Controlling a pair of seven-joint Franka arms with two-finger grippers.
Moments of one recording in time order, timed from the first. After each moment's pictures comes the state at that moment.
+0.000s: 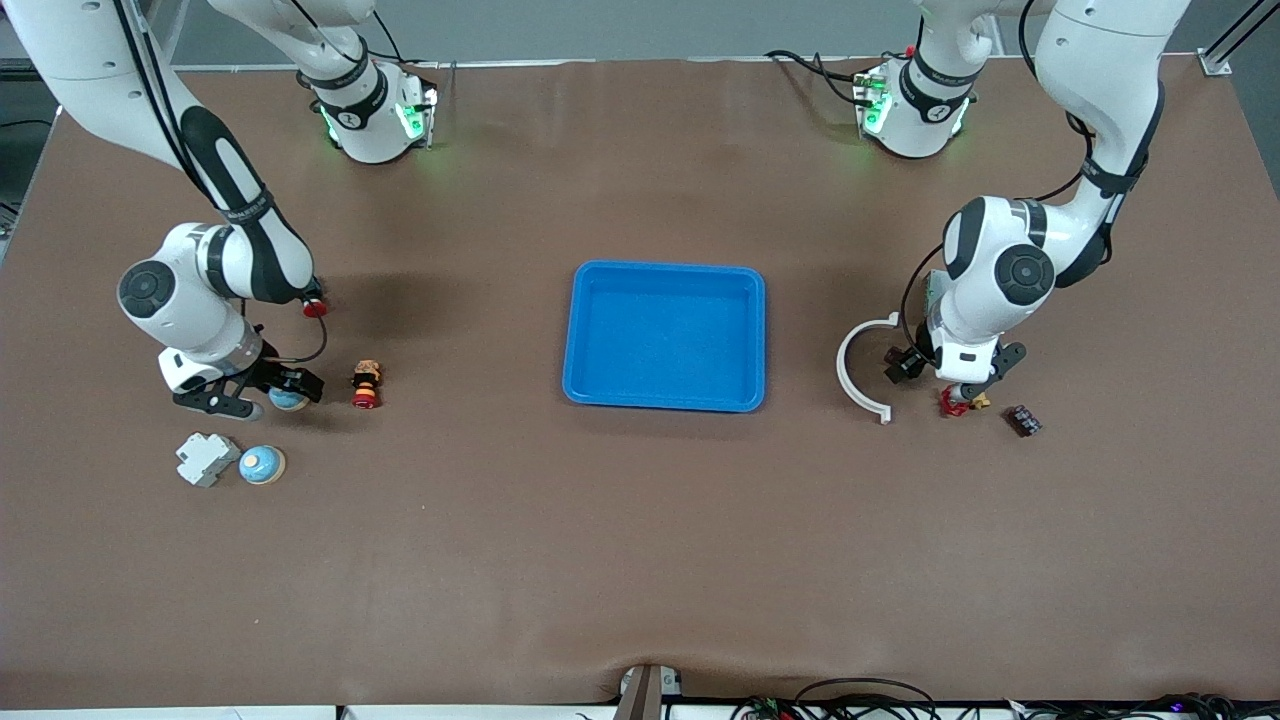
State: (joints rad) left arm -0.05 0.34 -0.11 -2.34 0.04 2.64 -0.84; right arm -0.10 0.41 -0.02 -2.30 -0.01 2.80 0.08
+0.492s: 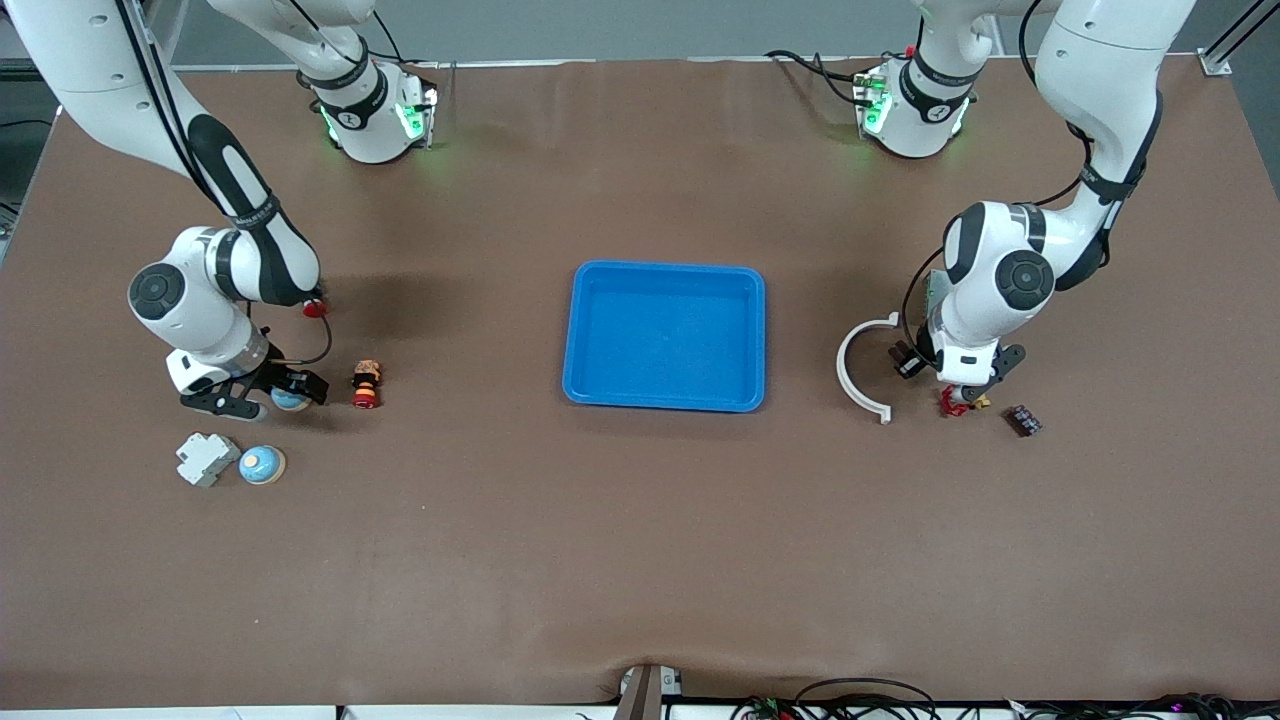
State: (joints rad) left arm -0.04 0.35 -0.11 -2.34 0.04 2.65 -0.84; right arm -0.10 0.43 -0.02 -2.30 -0.01 2.82 0.08
